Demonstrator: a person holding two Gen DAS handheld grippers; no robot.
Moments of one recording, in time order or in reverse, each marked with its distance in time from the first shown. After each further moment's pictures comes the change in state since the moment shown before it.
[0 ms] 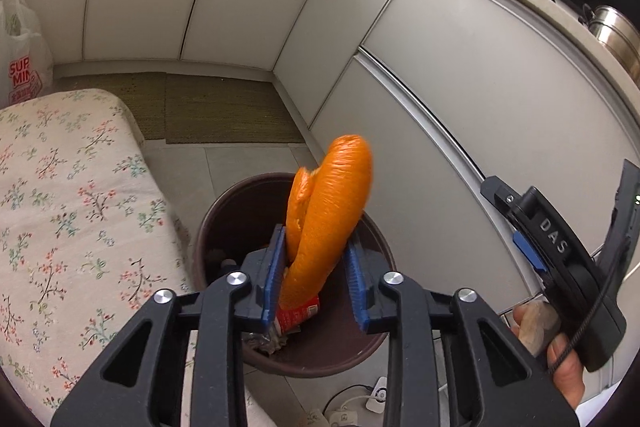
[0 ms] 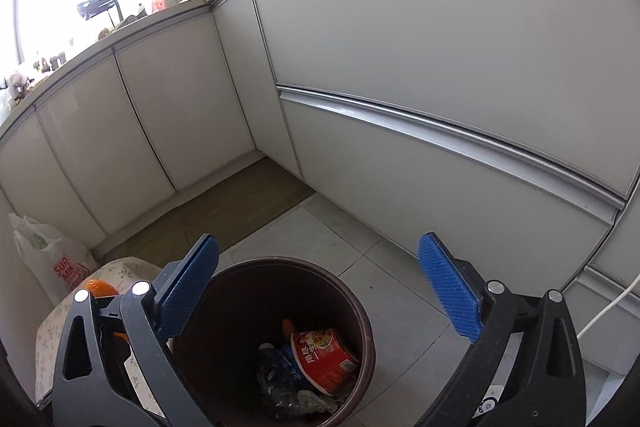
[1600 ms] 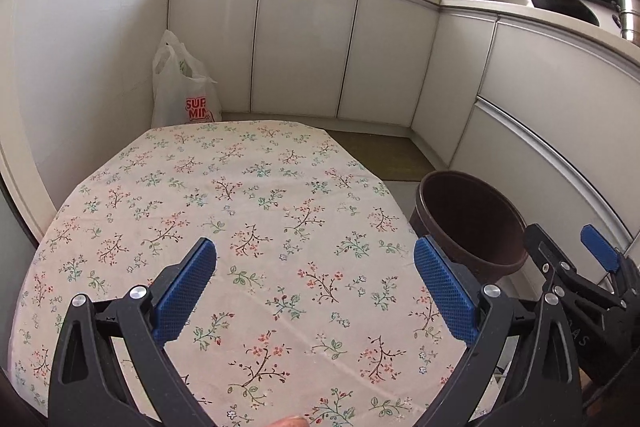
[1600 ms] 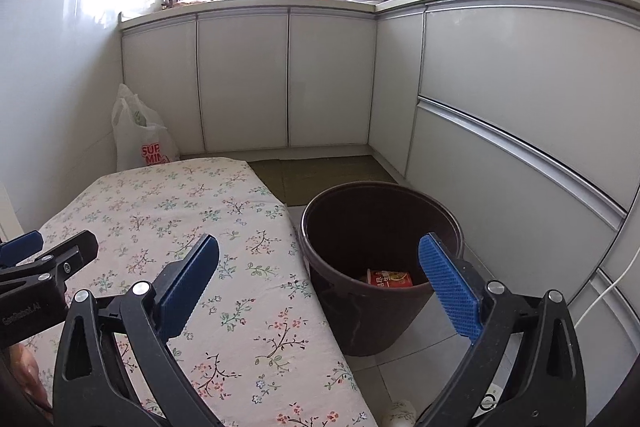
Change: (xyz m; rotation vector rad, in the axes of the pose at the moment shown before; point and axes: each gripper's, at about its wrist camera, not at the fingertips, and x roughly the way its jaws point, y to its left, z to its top) left arm -0.204 0.087 -0.156 0.023 -0.289 0.490; right arm -0.164 0.074 -0.165 -0.424 -0.098 0.285
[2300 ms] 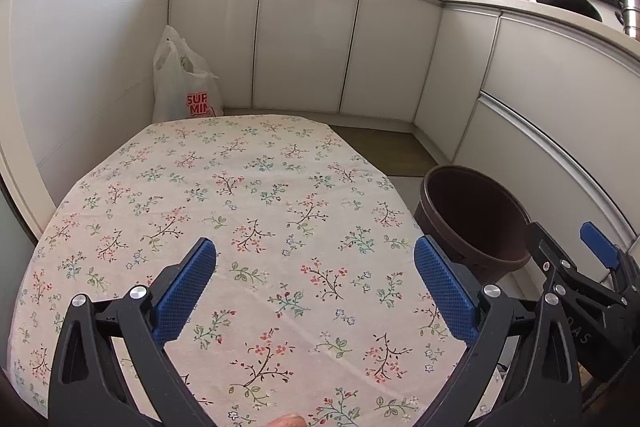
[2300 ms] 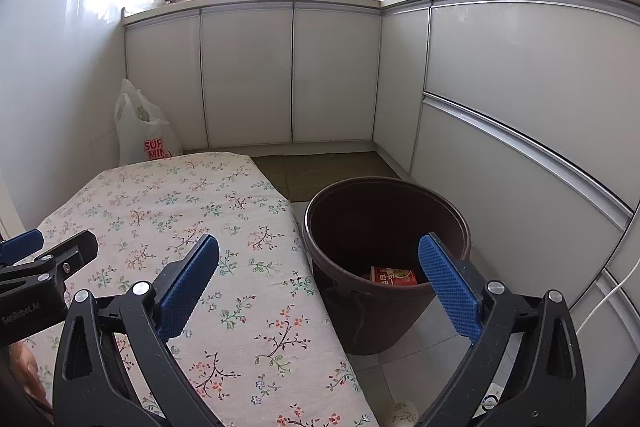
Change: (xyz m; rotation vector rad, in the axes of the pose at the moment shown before) left arm 0.008 0.002 -0.003 -0.002 0.024 0.001; right arm 0.006 -0.002 -0.003 -0.014 0.018 0.021
